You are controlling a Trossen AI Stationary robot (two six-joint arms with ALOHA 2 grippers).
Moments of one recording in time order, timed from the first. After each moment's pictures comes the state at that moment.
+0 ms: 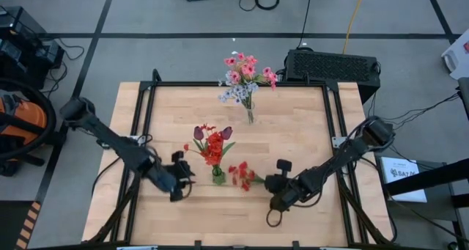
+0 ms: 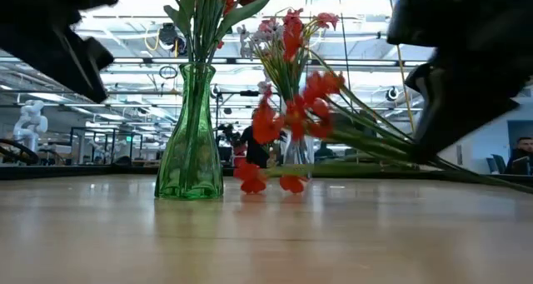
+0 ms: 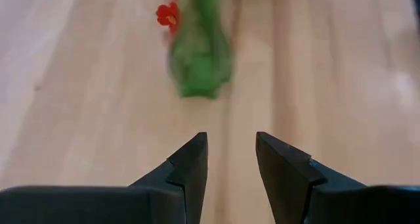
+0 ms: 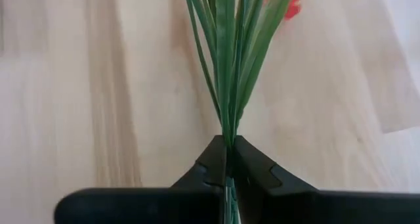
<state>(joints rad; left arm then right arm) -0.63 1.24 0.68 -0.37 -0.38 -0.62 0.59 1.72 0.96 -0.48 0.47 0.67</state>
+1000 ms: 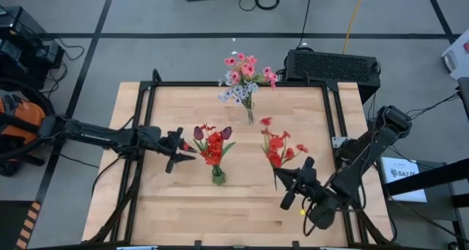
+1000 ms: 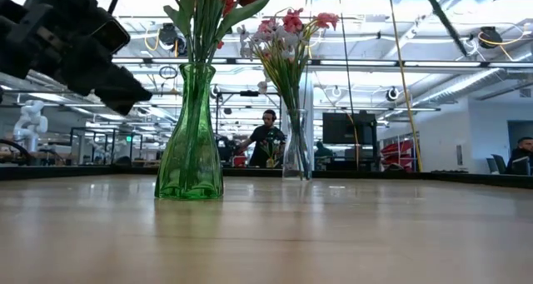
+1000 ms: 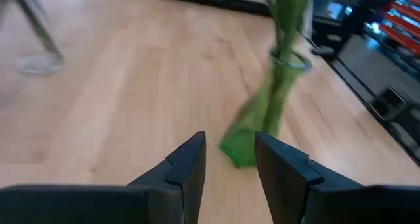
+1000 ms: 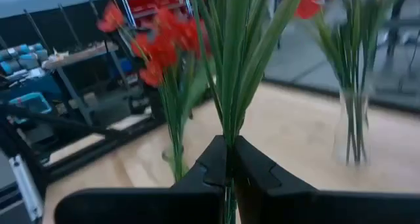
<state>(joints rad) -0.03 0.73 0.13 0.27 0.18 -0.16 0.84 1.45 0.97 -0.28 1.34 1.08</state>
